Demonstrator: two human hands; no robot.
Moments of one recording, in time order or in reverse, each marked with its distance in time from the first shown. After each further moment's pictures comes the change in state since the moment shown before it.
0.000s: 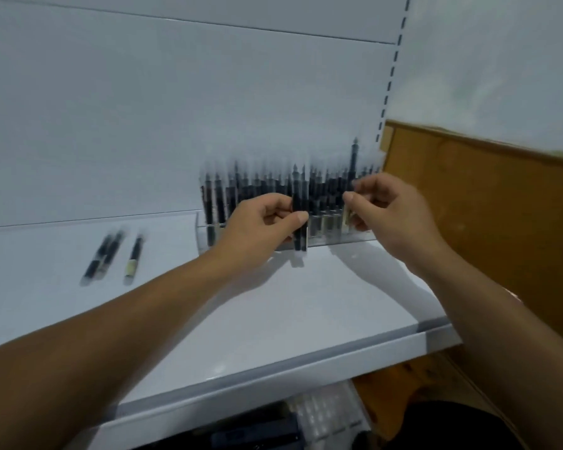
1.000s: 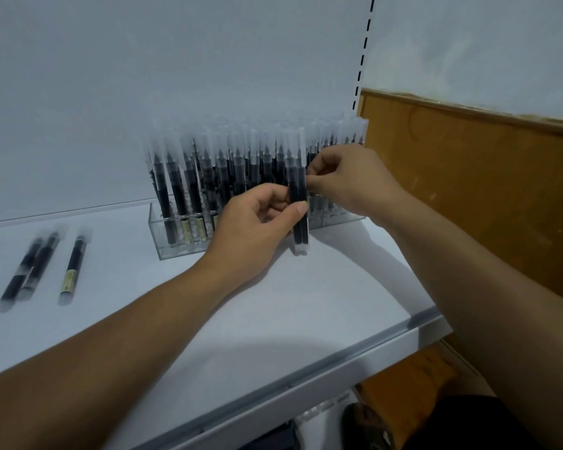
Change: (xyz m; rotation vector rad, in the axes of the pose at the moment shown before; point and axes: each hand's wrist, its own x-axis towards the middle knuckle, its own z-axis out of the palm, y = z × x) left_hand 0.017 -0.026 0.037 -0.178 -0.060 0.103; right_hand 0.048 0.008 0.018 -0.420 -0.144 0.018
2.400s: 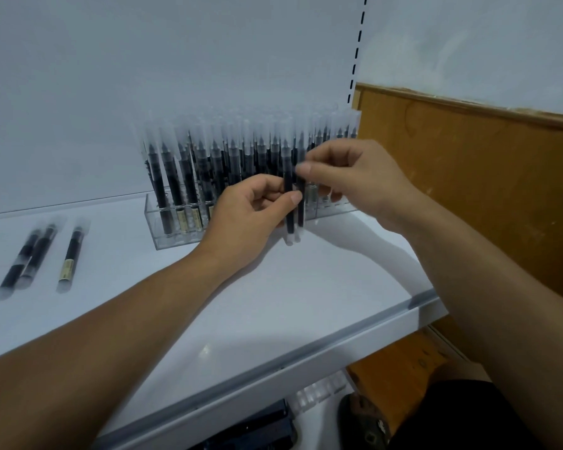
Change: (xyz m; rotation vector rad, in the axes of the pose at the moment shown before) left_hand 0.000 -0.001 0.001 -0.056 -0.008 -0.049; right_hand -0.030 0.005 -0.013 0.460 -0.052 -0.066
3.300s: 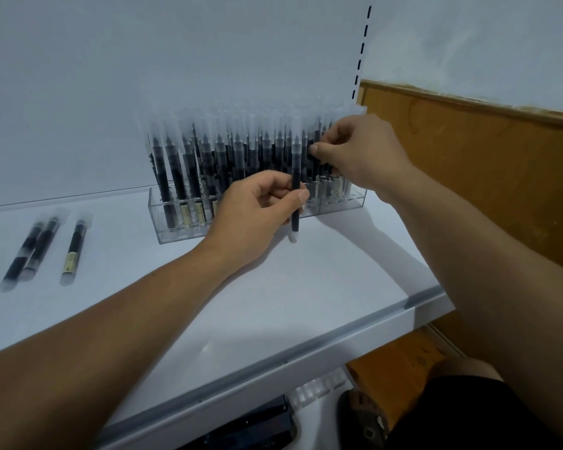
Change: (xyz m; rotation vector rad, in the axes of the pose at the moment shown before) left_hand 0.000 -0.001 -0.001 0.050 -0.010 0.024; right_hand 0.034 -0.001 0.001 -0.436 0.193 0.076
